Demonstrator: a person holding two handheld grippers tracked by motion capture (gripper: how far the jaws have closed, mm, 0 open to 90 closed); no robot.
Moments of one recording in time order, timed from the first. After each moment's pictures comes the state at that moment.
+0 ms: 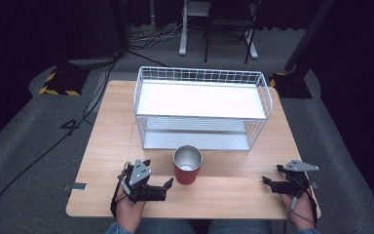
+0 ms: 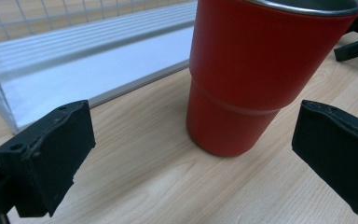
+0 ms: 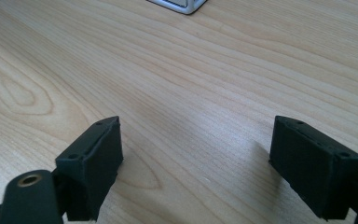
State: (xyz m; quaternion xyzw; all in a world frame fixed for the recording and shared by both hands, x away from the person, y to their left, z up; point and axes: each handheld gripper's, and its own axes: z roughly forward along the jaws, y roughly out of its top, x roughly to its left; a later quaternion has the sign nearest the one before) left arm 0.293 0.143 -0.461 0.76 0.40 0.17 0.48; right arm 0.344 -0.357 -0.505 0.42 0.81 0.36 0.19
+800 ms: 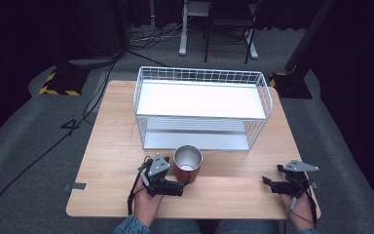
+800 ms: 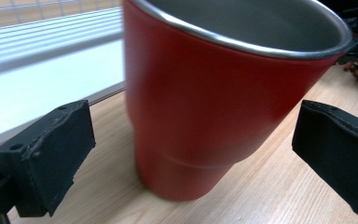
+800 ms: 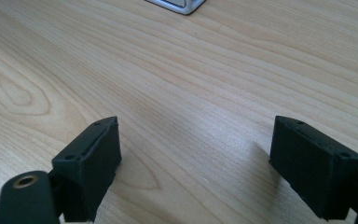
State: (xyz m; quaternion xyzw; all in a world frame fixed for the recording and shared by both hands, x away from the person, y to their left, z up) left arm 0.315 0.100 -0.466 0.77 0.37 0.12 0.50; right arm 0.344 -0.356 -0.505 0.42 0.81 0.35 0.20
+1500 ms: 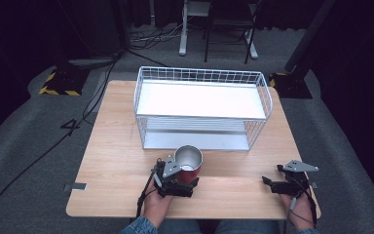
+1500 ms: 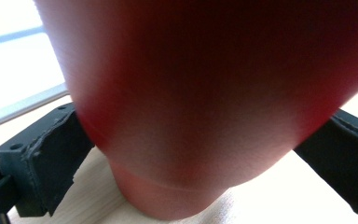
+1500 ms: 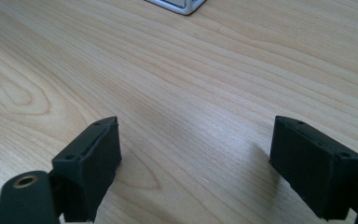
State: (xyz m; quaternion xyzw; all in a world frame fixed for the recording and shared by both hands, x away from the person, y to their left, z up) left arm 0.323 0.073 -0.490 0.79 0.37 0.13 0.47; right arm 0.343 -0.356 -0.505 0.42 0.81 0.35 0.20
